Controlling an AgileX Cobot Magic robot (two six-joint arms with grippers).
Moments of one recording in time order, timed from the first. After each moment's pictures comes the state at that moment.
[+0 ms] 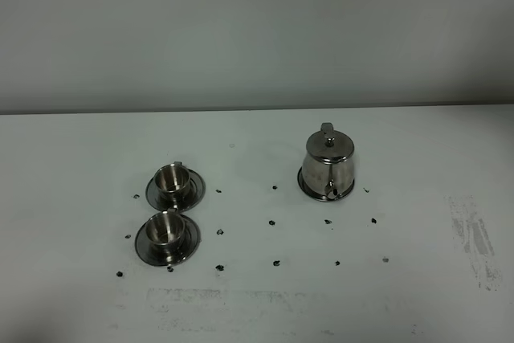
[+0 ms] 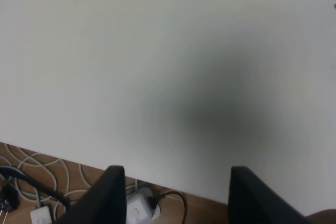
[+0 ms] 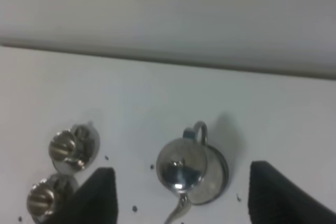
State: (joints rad) left arm 0.19 0.36 -0.58 0.09 1.14 -0.08; right arm -0.02 1.83 -2.08 0.59 1.22 -0.28
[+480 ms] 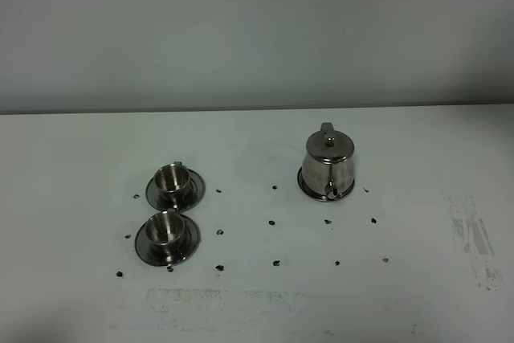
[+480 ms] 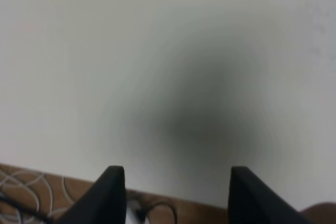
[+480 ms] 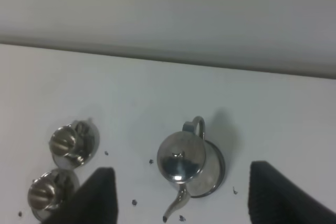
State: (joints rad) left arm 0.09 0.28 -0.48 0.09 1.09 -0.11; right arm -0.02 1.75 -2.04 0.57 1.23 -0.27
